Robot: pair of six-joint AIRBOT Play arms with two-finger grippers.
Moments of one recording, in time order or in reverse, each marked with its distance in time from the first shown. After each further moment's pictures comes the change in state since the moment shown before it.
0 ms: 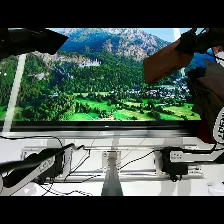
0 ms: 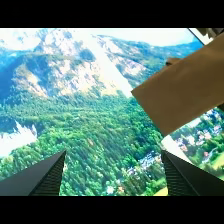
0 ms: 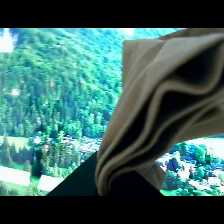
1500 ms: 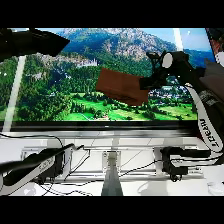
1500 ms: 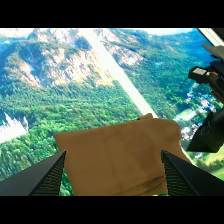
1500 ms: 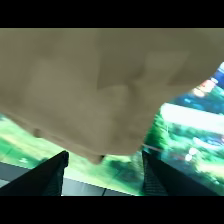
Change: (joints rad) left arm 0.002 -0.021 0.000 0.001 -0.033 0.001; right arm 0.365 0.006 -0.472 -0.278 -0.082 0.151
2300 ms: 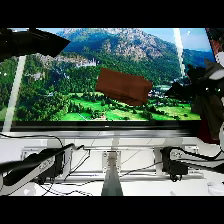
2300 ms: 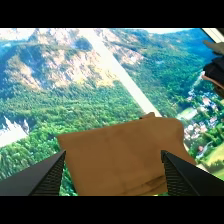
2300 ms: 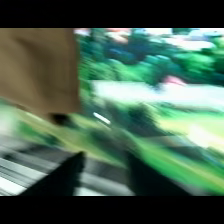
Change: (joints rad) left arm 0.000 0.000 0.000 0.000 0.000 0.033; right arm -0.604 0.129 -0.342 0.510 0.018 -0.420
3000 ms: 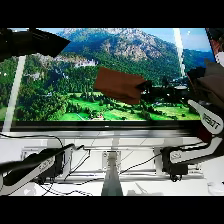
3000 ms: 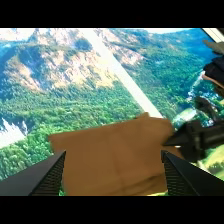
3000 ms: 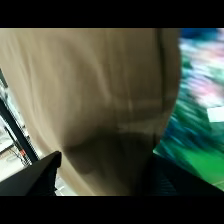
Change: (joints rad) left arm 0.000 0.000 0.000 0.000 0.000 0.001; right arm 0.362 -0.277 -0.140 0.689 -0.449 0.003
